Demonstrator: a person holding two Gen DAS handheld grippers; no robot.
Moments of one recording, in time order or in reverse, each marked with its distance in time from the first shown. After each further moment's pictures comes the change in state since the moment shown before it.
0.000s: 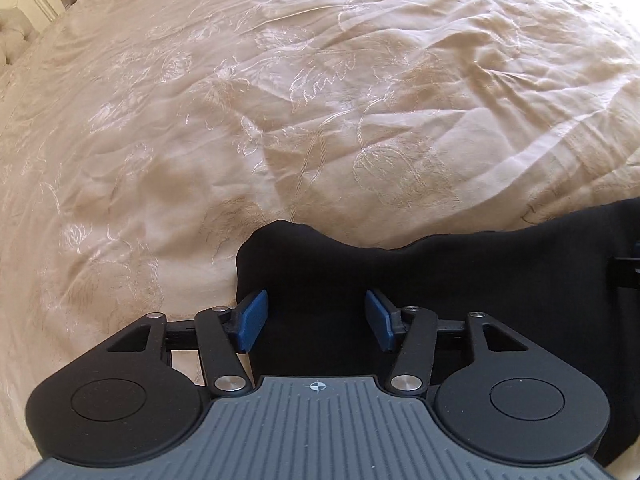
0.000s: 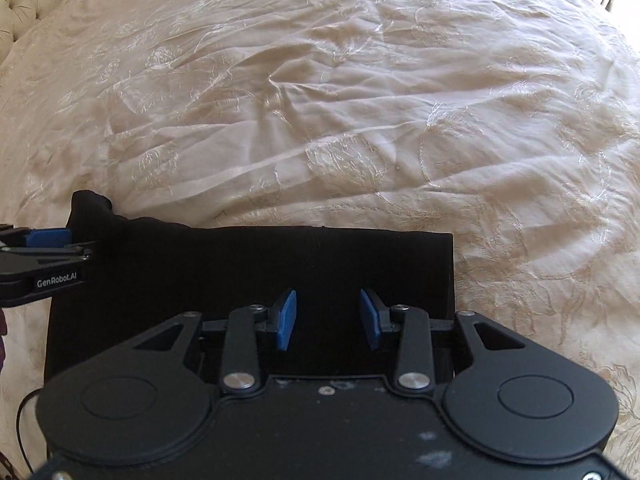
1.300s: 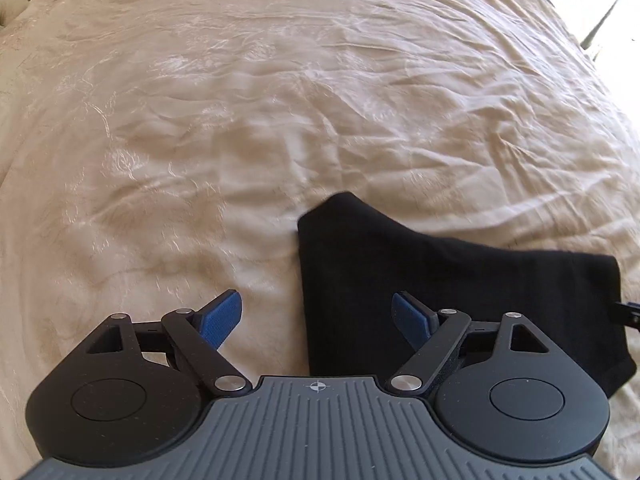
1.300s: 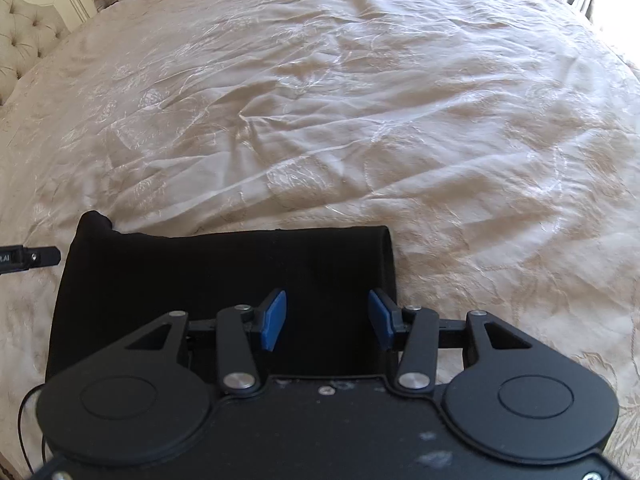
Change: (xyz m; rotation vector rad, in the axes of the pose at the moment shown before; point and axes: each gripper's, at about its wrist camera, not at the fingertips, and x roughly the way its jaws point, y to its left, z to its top) left arm -0.054 0.067 -0.046 -0.270 -0.034 -0.164; right arm -0.047 -0.045 -0.031 0.109 -0.121 0.002
